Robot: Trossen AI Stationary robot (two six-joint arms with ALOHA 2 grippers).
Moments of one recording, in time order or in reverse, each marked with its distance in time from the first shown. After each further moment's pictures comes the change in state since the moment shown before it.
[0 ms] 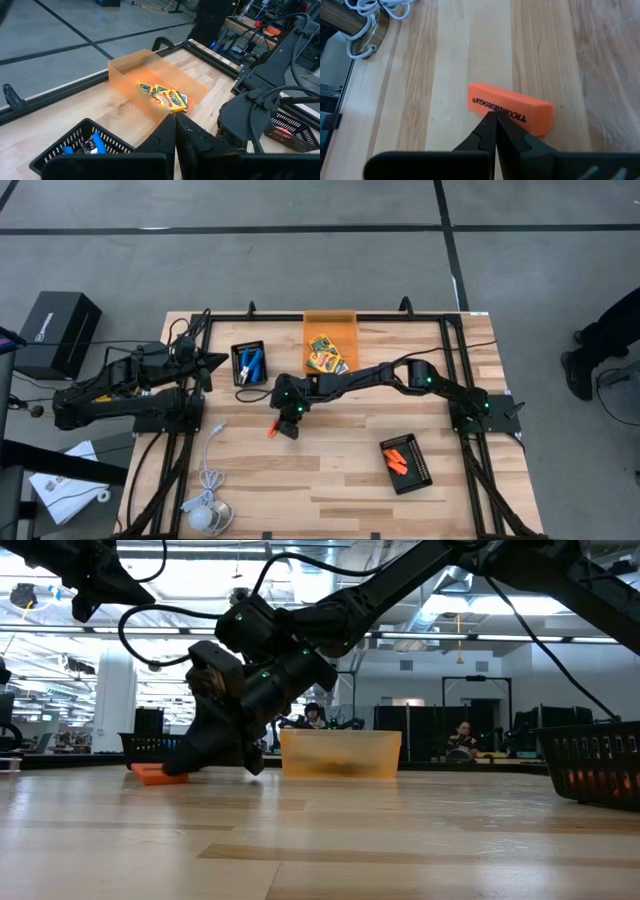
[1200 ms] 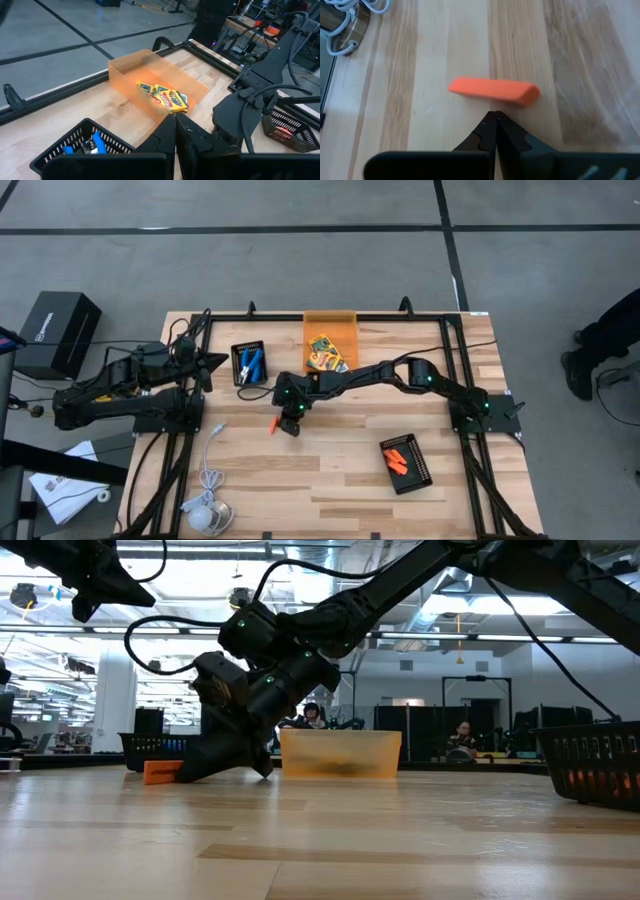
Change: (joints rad) left arm 0.000 0.000 0.000 0.000 -0.001 0.000; right arm -0.019 0.001 -0.018 -0.060 0.034 -0.013
